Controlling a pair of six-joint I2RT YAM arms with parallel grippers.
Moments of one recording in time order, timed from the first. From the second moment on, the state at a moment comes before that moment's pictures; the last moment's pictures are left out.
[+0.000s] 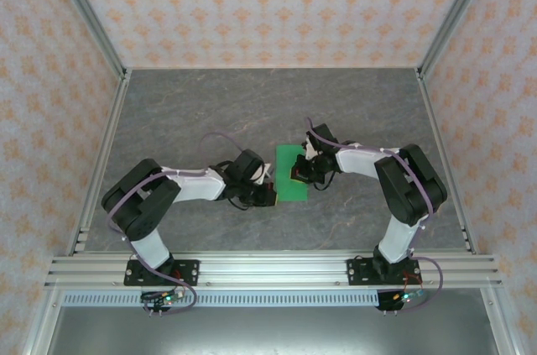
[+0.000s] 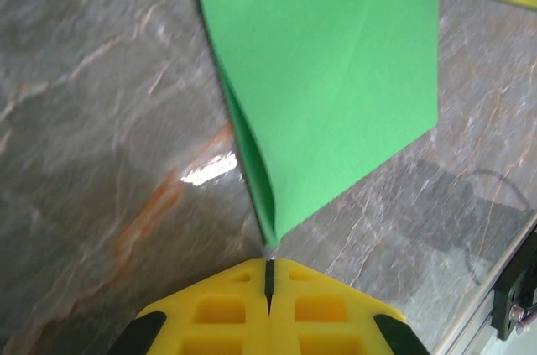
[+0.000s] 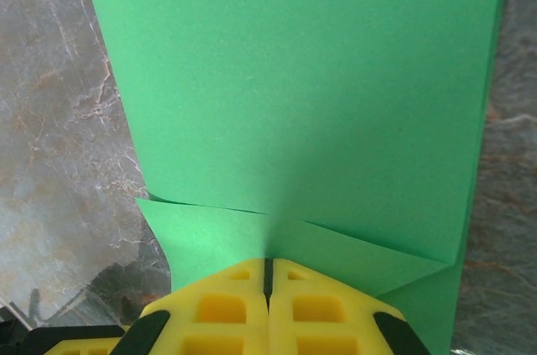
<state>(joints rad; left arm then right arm) -0.69 1.70 0.76 -0.11 0.47 -0.70 0.48 1.76 0.91 -0.30 -0.48 0.67</state>
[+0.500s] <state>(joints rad) -0.58 1.63 0.79 -0.05 0.42 -0.80 0.39 1.53 0.82 -0.23 -0.43 0.66</state>
